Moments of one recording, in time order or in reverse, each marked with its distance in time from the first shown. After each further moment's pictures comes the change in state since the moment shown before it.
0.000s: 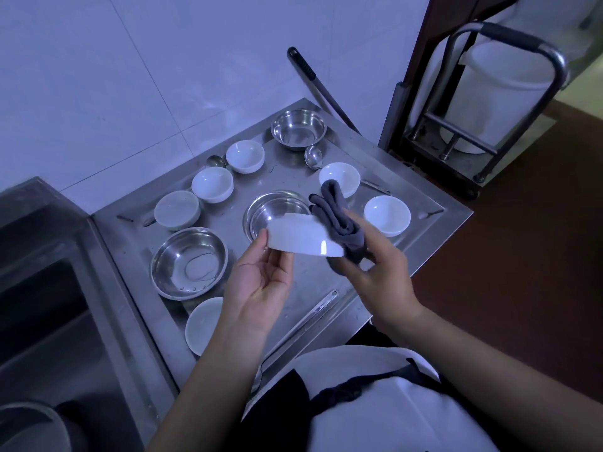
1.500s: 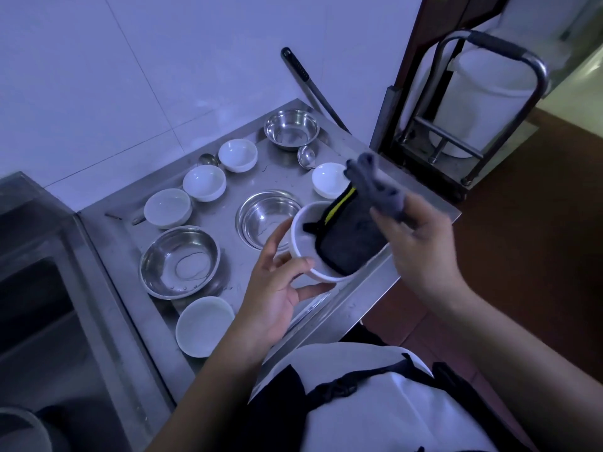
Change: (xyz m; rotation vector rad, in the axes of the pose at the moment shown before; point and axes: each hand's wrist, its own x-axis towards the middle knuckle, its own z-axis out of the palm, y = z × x) left_hand 0.005 -0.027 -0.034 0.844 -0.270 0.222; right_hand 0.019 -0.042 -0.046 0.064 0.188 -0.025
